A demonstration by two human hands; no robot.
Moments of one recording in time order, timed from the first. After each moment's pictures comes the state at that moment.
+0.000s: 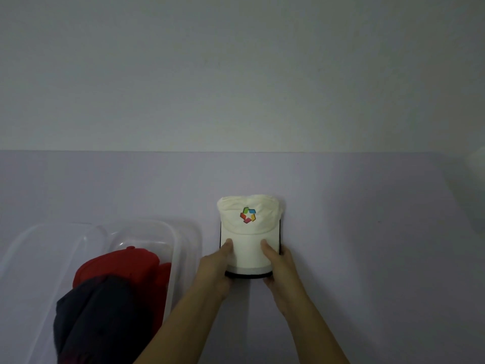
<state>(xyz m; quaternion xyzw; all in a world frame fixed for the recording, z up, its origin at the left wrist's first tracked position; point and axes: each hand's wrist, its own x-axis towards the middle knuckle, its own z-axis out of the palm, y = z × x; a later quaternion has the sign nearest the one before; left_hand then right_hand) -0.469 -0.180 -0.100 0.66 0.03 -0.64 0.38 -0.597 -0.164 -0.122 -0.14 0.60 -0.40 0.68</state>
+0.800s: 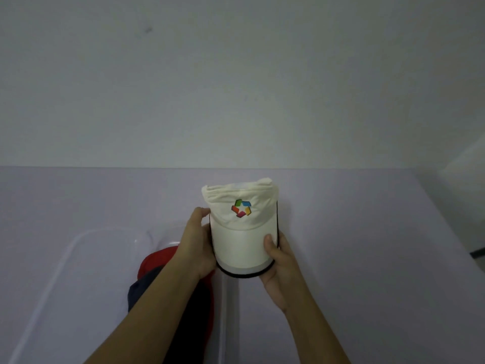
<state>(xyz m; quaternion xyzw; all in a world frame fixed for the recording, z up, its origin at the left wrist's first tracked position) -0.350 -0.162 0.009 0.49 -0.10 -0.76 0.40 -0.508 -0.120 -0.027 -0.18 0.39 -0.54 0.72</state>
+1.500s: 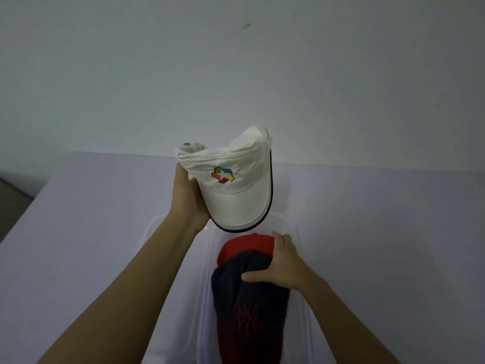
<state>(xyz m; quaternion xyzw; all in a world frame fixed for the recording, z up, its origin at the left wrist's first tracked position) -0.179 -0.185 0.050 0.41 -0.20 -0.69 0.57 -0.379 -0.124 -0.041 -0.65 0.61 -0.02 0.45</state>
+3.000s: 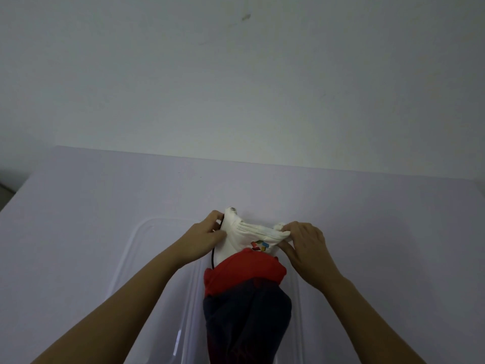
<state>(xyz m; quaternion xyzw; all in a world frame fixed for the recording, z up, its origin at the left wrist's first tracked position) -0.176 -0.171 -0.029 0.60 -0.59 -0.51 0.16 -0.433 -0.160 -0.065 -0.80 0.55 -0.22 0.09</state>
